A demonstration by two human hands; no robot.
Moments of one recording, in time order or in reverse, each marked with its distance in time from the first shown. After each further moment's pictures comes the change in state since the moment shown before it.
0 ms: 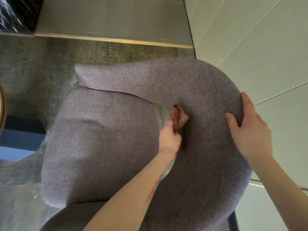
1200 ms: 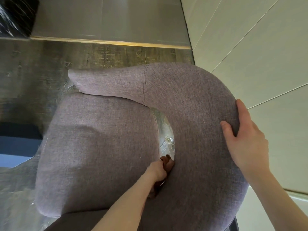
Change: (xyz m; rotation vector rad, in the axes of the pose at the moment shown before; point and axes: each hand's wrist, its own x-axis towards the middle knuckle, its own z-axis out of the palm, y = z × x) left_hand -0.001 -0.079 0.008 0.561 -0.551 -0.354; right_hand 0.000 0.000 0.001 0.029 0.001 -0.004
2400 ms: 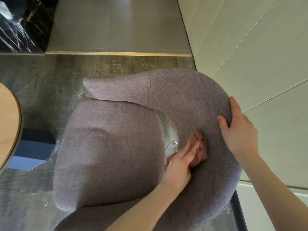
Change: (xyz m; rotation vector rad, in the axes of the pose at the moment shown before) left_hand -0.058 0.022 0.024 -0.067 0.518 0.866; right_hand 0.000 0.003 0.001 0.005 0.011 -0.001
